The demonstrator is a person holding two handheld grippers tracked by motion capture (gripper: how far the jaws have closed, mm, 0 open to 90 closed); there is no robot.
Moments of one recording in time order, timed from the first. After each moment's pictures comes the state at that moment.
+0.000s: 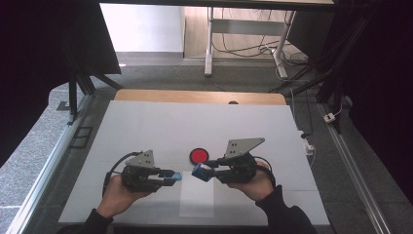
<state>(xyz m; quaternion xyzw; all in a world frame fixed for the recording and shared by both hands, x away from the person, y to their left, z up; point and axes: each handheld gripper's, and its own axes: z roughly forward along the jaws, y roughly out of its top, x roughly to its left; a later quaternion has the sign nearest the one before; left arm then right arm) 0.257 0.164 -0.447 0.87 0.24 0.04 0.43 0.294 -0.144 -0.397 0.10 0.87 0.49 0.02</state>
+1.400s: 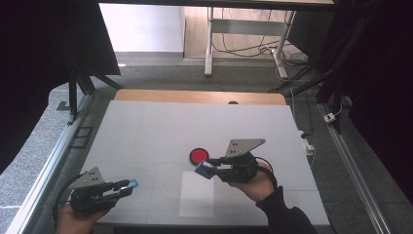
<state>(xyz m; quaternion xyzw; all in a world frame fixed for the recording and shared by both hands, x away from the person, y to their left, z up) 0.188 0.256 -0.465 0.80 0.40 0.09 0.43 0.295 -0.146 -0.400 0.13 0.87 0.47 0.05</state>
